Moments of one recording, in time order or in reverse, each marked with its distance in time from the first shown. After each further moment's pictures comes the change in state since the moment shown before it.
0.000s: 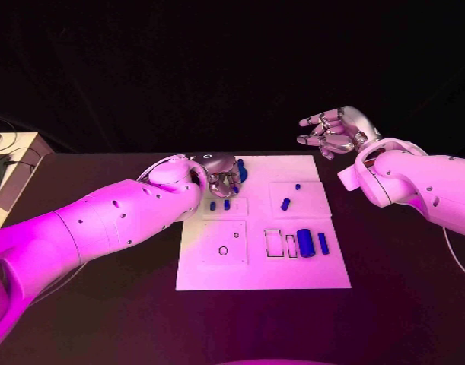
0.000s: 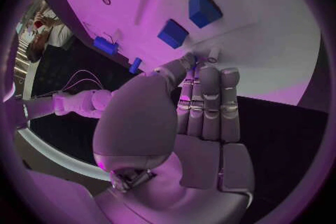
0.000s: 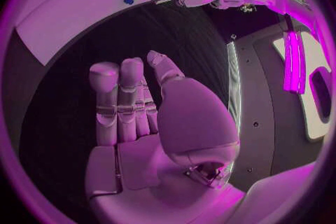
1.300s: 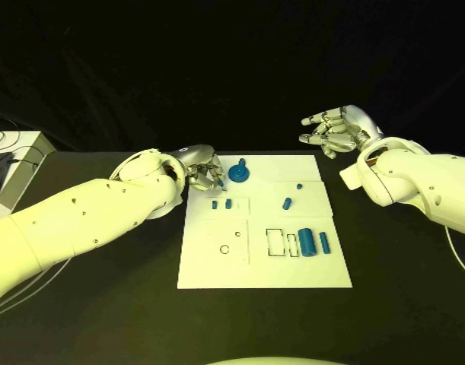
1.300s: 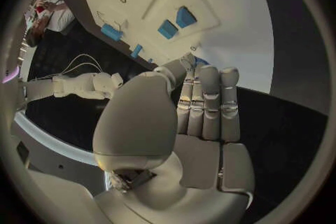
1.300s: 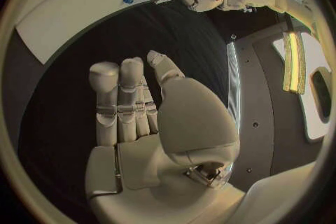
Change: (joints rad) left arm -0.018 -0.144 0.065 0.127 0.077 0.013 -0.023; left_hand 0.000 -0.001 -0.005 0.005 0.000 0.000 0.000 0.000 0.000 -0.008 0.008 0.000 0.000 -0.004 0.004 -0.008 0.020 0.014 -0.009 0.009 -0.013 -0.003; right arm -0.002 -0.006 0.000 -0.001 0.000 0.000 0.000; right_hand 0.000 0.000 0.000 0.000 0.000 0.001 -0.001 0.000 0.000 0.004 0.000 0.000 -0.001 0.000 0.000 0.000 0.001 0.000 0.000 0.000 0.000 0.000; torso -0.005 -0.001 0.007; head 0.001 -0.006
